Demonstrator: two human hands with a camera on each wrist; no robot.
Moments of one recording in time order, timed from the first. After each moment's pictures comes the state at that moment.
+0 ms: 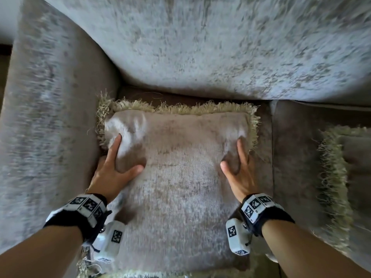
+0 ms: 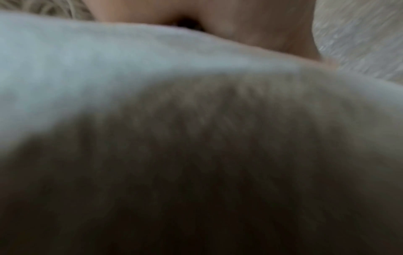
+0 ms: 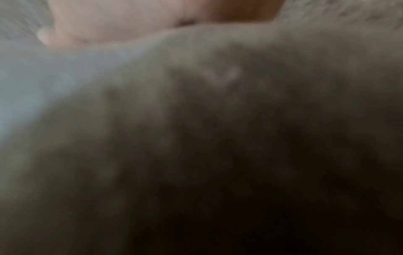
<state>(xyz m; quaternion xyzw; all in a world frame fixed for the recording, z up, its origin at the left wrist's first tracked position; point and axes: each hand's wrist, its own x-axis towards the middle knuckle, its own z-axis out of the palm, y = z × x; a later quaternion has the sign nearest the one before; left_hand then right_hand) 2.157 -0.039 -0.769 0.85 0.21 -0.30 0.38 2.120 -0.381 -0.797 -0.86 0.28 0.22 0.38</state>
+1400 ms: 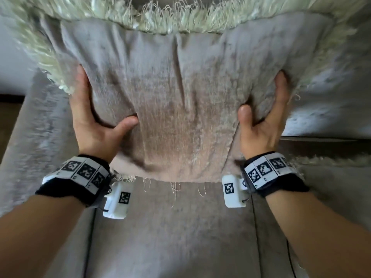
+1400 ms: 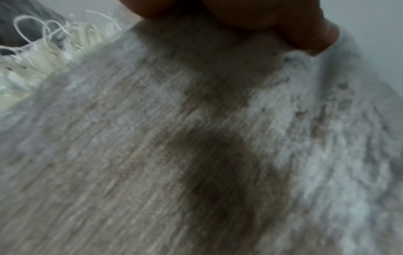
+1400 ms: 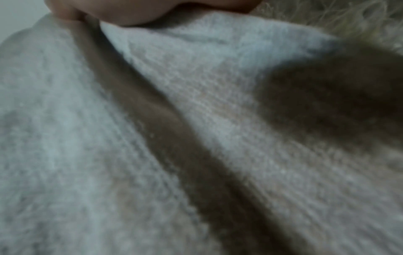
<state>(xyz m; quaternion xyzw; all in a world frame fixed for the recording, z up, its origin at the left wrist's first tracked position) 2.312 -0.108 -0.675 0.83 -0.09 0.20 0.52 2.273 -0.429 -0.648 -0.85 0.11 -0.29 0.43</state>
